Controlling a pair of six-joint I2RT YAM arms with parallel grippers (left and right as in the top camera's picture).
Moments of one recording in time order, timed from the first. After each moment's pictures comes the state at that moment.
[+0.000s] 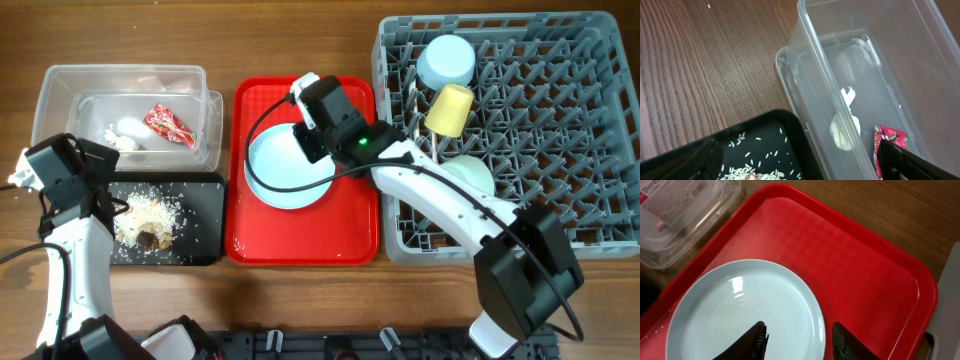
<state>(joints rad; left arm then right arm) 0.48 1.33 0.76 -0.25 -0.19 -0.69 0.67 1.81 1.32 -0.36 0.08 0.04</state>
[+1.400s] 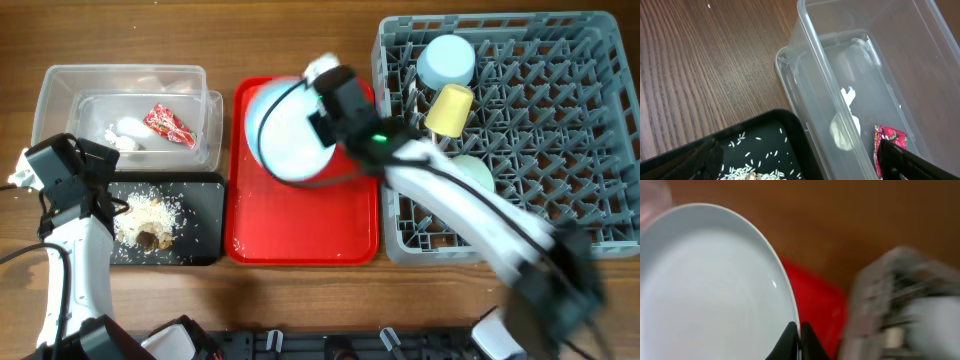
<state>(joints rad) 0.48 1.33 0.76 -0.25 -0.19 -0.69 0.65 1.64 1.33 -0.36 0.31 -0.03</state>
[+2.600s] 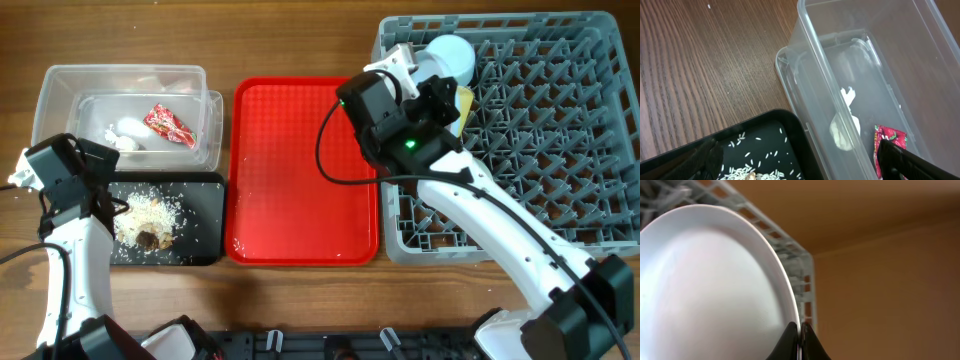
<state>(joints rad) 0.48 1.33 0.76 -0.25 -0.19 -0.69 0.63 1.60 1.33 -0.69 1.17 -0.26</state>
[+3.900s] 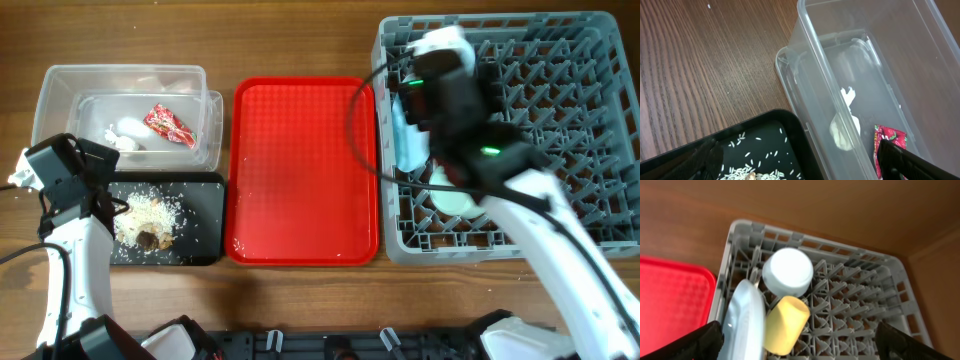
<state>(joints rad) 0.48 1.33 0.76 -0.25 -0.19 -0.69 0.40 1.35 1.33 -0.66 0.51 -0.04</state>
